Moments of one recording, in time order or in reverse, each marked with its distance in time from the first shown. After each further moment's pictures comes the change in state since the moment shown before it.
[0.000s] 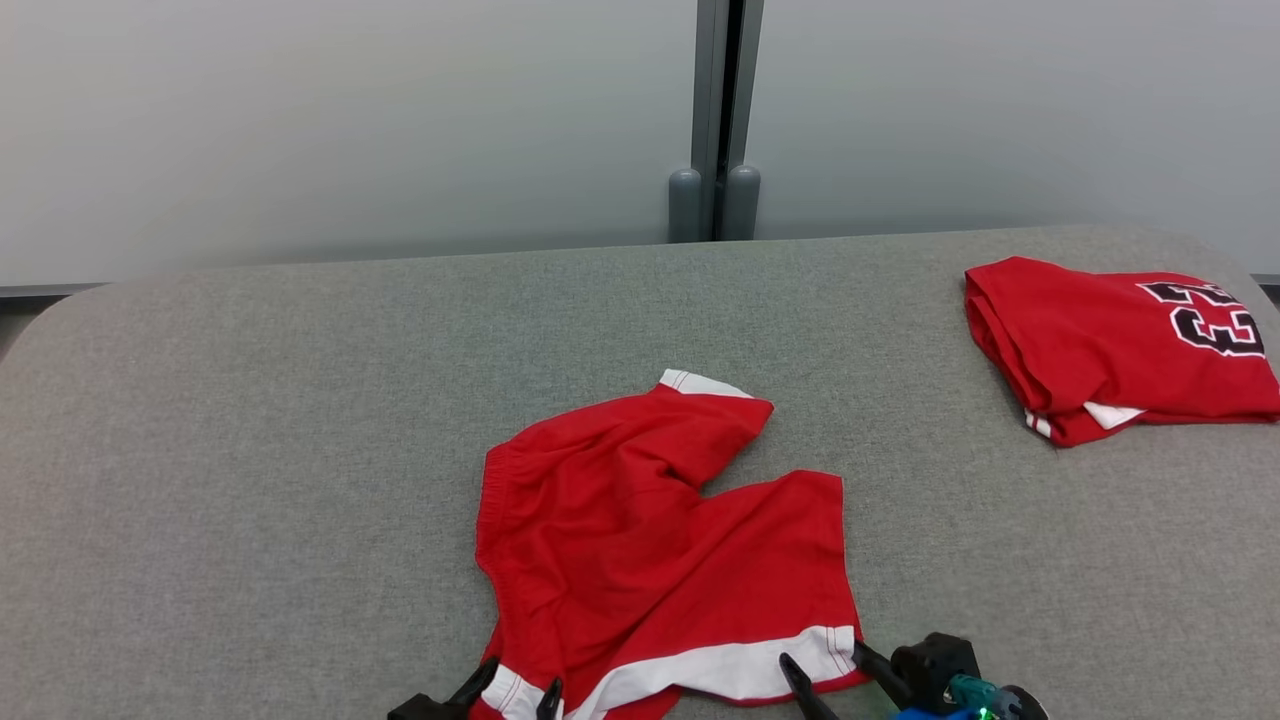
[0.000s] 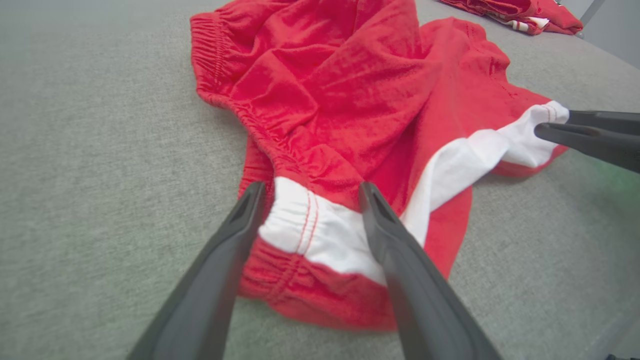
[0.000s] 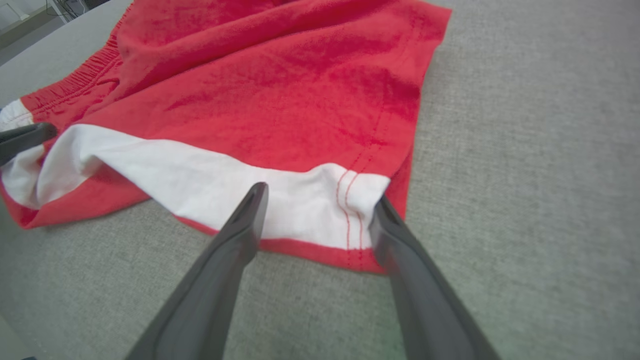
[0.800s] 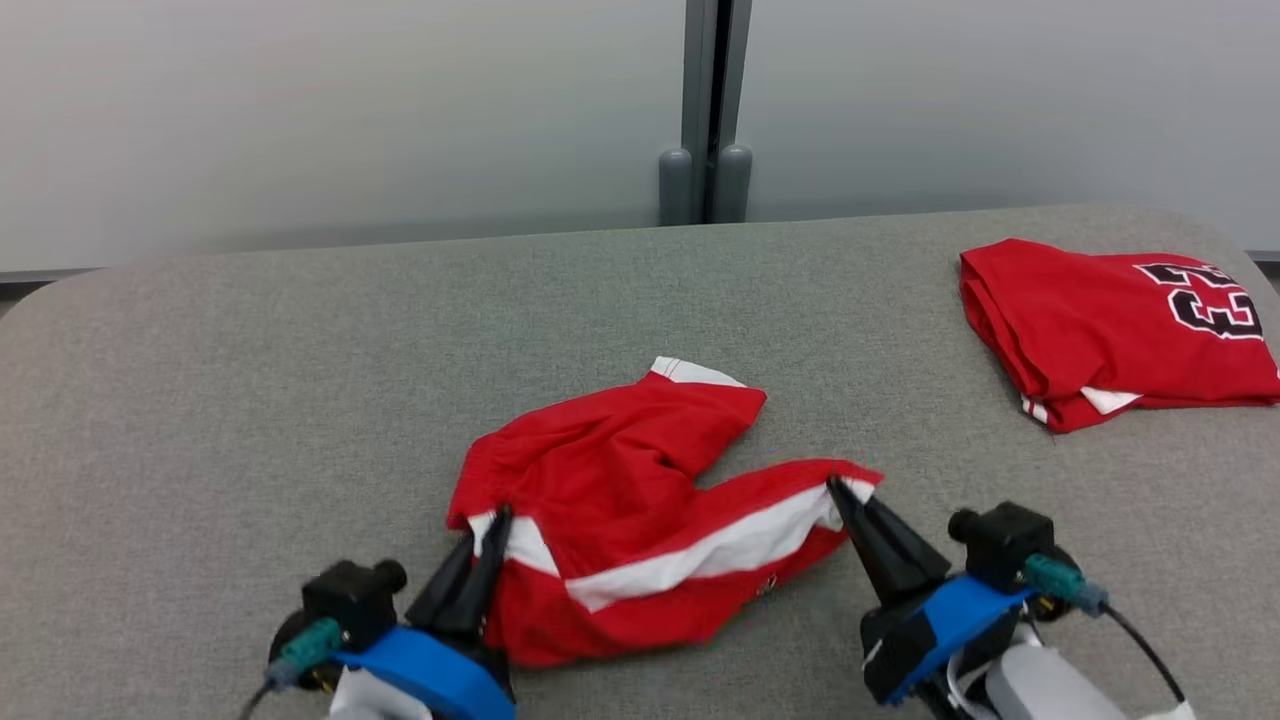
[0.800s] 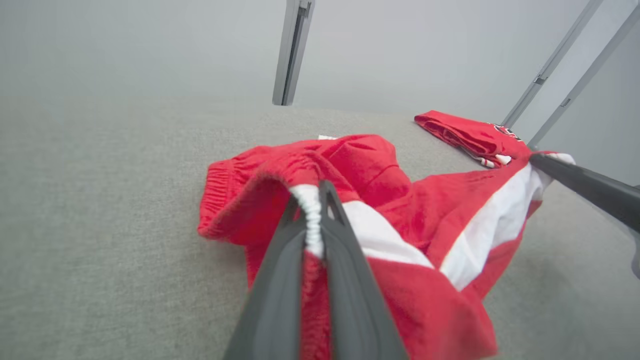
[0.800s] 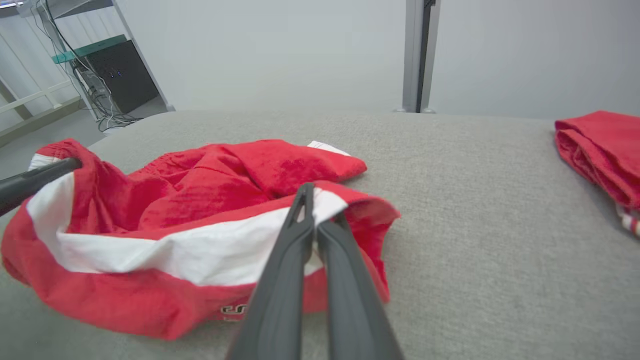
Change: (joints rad) left arm -0.122 0.059 -0.015 -0.174 -0.258 0.000 0.000; right arm -0.068 -0.068 -0.067 -0.267 0.067 0.000 0.000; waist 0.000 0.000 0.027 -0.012
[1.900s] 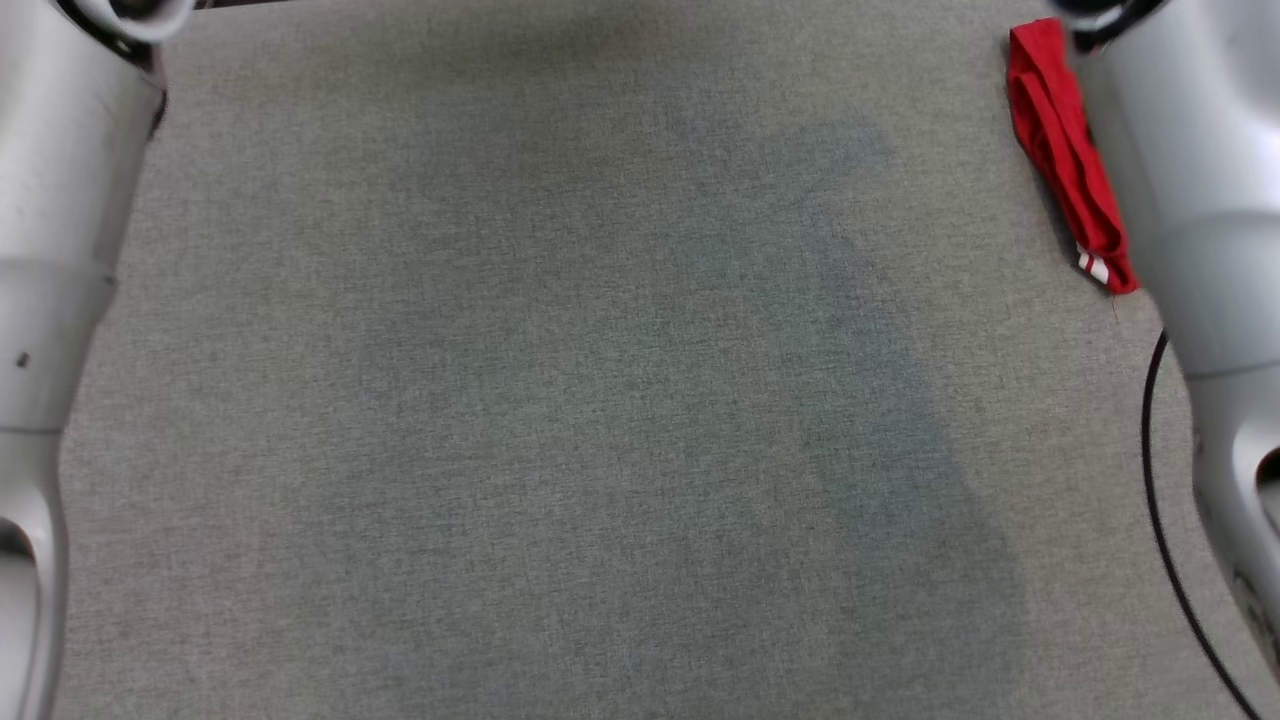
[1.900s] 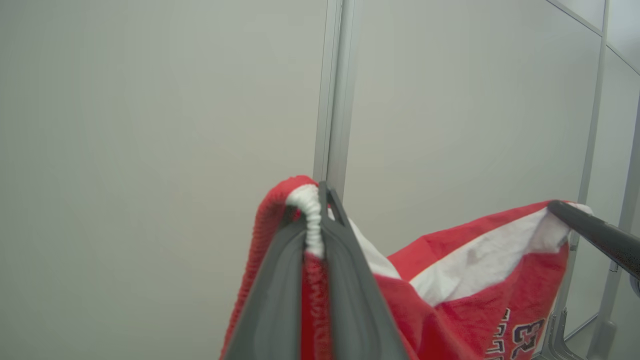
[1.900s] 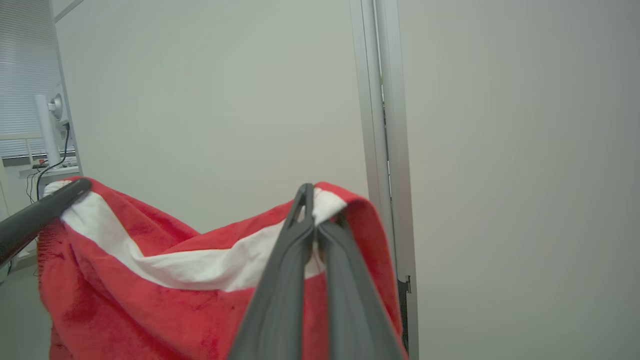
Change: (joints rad) left arm -1.241 0.084 -0.064 0.265 -0.215 0.000 0.016; right arm -1.172 0.062 -0.068 0.298 0.185 0.000 0.000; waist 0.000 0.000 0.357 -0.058
